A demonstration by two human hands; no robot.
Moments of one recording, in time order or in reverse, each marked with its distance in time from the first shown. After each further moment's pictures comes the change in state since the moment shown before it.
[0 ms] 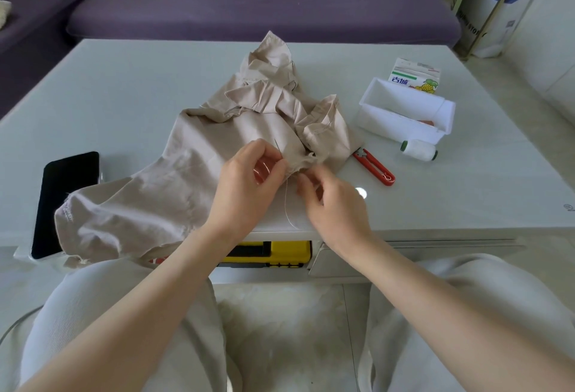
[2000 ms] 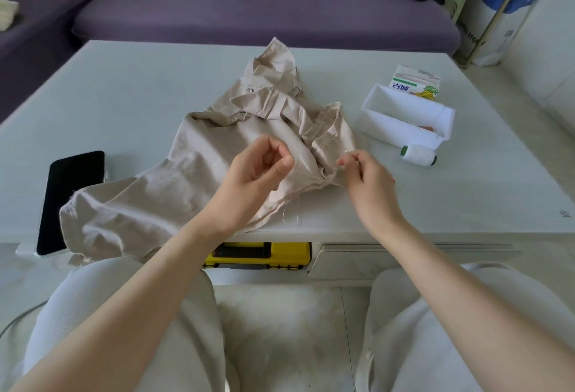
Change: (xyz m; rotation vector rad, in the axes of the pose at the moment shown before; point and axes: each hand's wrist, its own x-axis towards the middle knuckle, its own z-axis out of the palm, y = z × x) left_hand 0.001 0.015 -0.017 -0.417 -0.274 -0.033; right_hand 0.022 0.024 -0.032 0.108 0.083 0.224
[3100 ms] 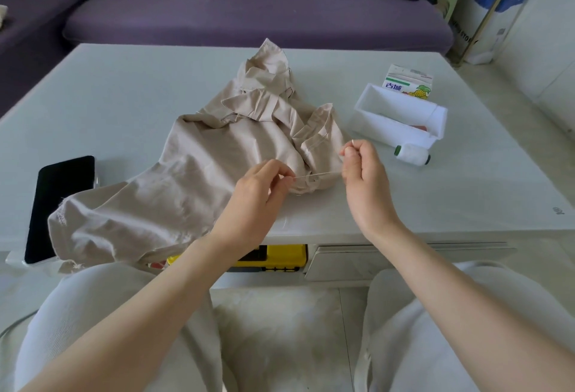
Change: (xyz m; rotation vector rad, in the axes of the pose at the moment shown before) left_hand -0.004 -0.027 0.018 0.518 0.064 0.011; right_hand -0.003 -0.011 0.001 0.237 0.057 -0.057
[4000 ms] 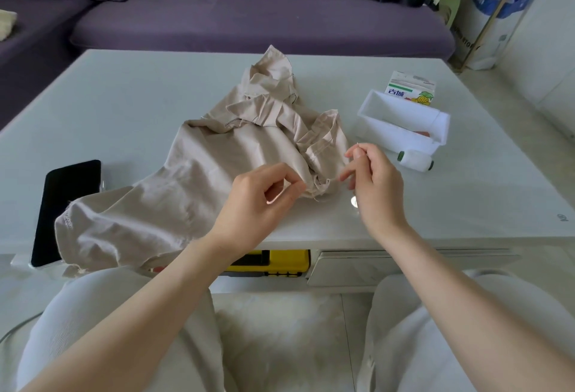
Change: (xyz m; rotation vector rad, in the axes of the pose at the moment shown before) left_hand -0.001 0.008 -0.012 -0.151 0.020 0.077; right_hand 0.007 0.013 -0.006 -0.133 0.072 -0.006
